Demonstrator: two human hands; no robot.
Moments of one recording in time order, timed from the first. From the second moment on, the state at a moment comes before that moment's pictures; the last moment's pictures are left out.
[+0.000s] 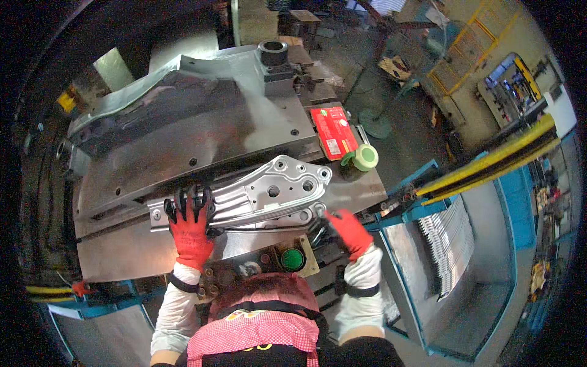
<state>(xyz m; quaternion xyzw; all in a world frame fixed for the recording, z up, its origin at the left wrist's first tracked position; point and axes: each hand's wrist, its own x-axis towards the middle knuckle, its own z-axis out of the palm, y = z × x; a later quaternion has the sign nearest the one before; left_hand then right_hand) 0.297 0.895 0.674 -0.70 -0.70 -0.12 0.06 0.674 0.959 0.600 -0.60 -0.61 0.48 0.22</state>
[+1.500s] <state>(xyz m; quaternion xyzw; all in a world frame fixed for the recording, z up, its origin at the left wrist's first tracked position) 0.295 0.889 0.670 -0.71 -0.67 -0.18 0.12 0.472 1.008 0.721 -0.30 -0.95 0.02 -0.04</state>
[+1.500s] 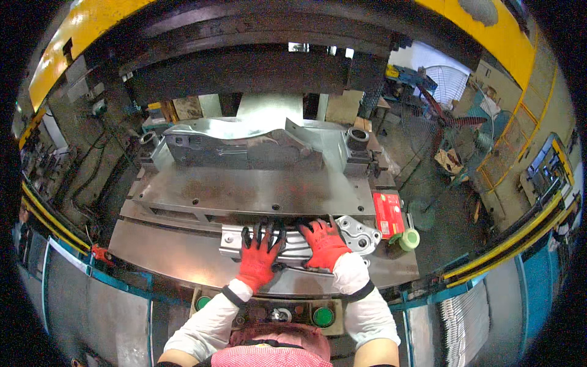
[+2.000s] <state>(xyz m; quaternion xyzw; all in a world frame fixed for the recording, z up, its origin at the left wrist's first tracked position) 0.292 0.887 0.669 -0.70 -0.69 -0.17 0.09 0.470 1.010 0.701 -0.31 -0.95 0.05 0.05</state>
